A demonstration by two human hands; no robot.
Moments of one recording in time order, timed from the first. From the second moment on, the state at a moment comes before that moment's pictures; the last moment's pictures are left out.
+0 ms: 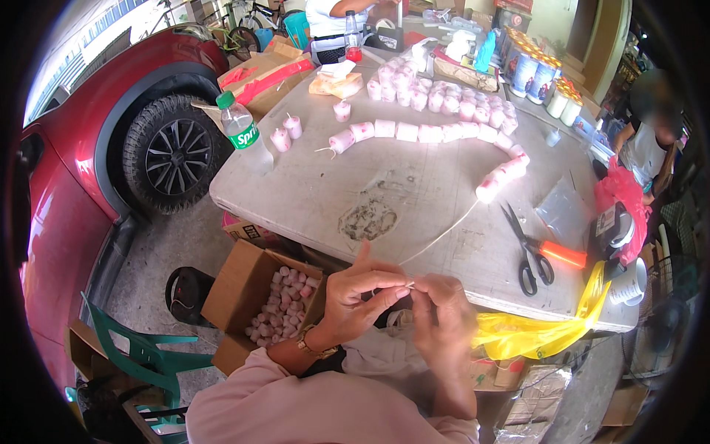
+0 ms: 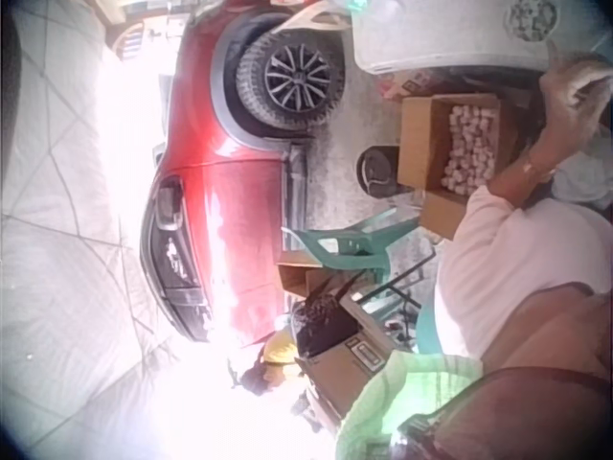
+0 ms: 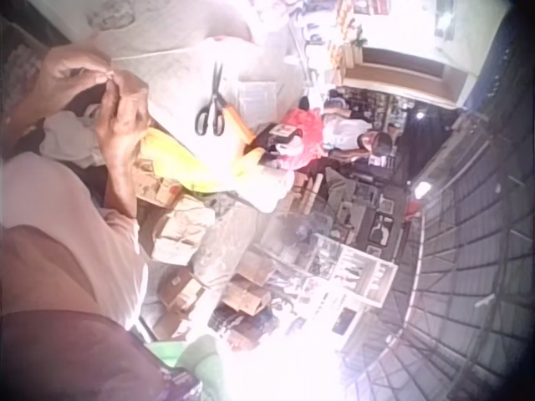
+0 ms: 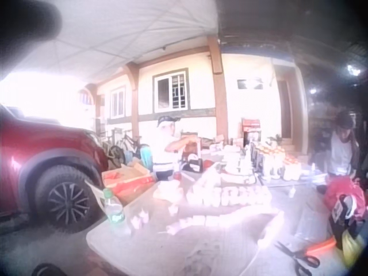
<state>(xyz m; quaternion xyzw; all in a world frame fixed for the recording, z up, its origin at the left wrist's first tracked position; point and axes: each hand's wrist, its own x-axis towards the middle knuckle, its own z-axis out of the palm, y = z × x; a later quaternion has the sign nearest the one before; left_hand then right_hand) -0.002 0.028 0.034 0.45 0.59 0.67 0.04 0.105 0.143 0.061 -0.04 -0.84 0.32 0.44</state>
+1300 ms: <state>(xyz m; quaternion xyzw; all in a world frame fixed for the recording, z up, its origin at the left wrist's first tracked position) 0.000 0.054 0.041 0.39 0.59 0.70 0.01 0.083 0.152 0.055 -0.02 -0.84 0.11 0.53</state>
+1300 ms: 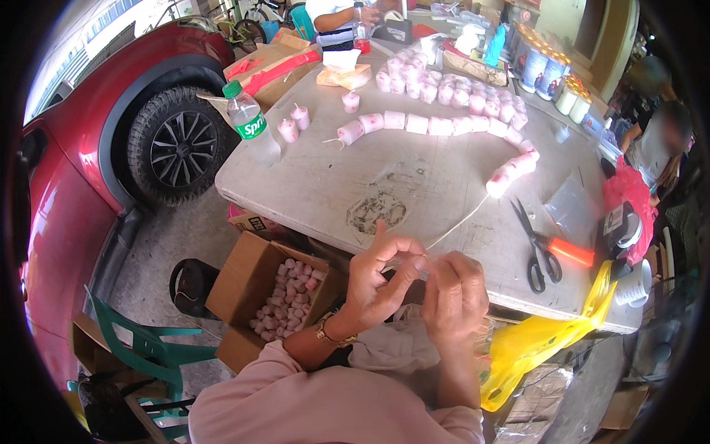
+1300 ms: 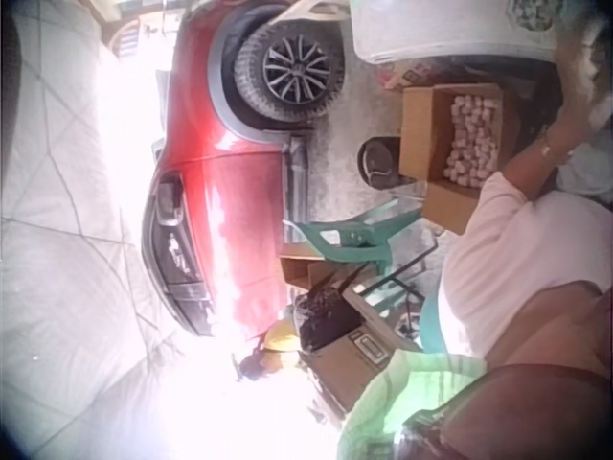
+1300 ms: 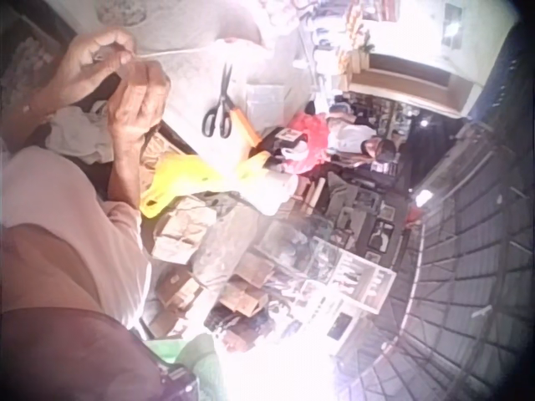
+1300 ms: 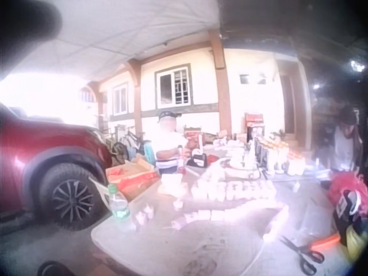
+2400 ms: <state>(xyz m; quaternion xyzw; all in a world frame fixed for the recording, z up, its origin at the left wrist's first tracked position) 0.011 0.048 0.068 0.45 0.62 0.64 0.05 0.089 0.169 0.053 0.01 -0.80 0.05 0.60</state>
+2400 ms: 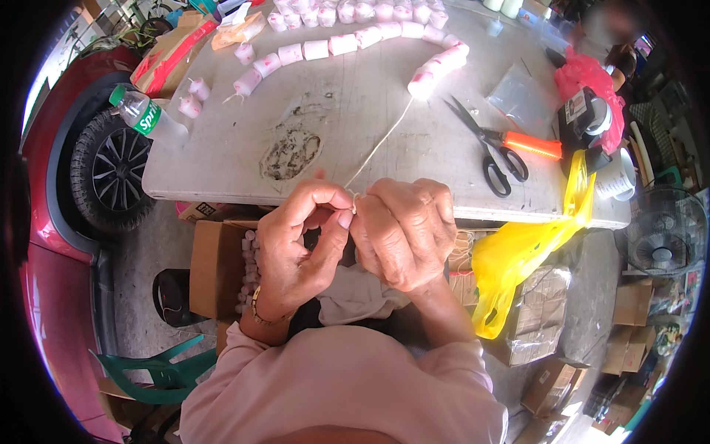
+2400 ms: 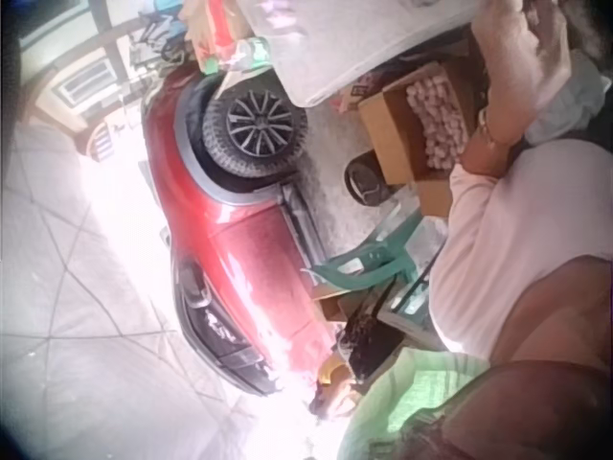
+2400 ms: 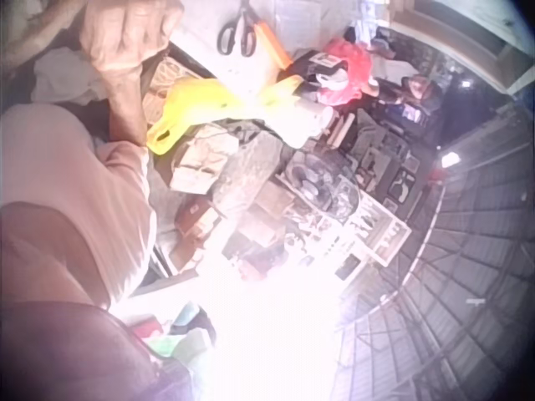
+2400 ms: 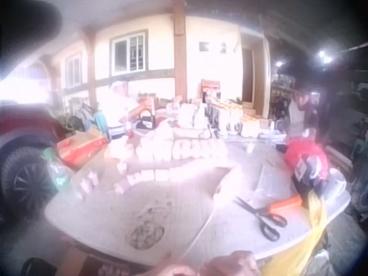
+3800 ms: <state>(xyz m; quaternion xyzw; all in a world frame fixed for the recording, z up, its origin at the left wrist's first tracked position) -0.004 0.054 0.037 0.45 0.61 0.64 -0.04 0.090 0.168 0.048 -0.02 -0.82 0.08 0.56</state>
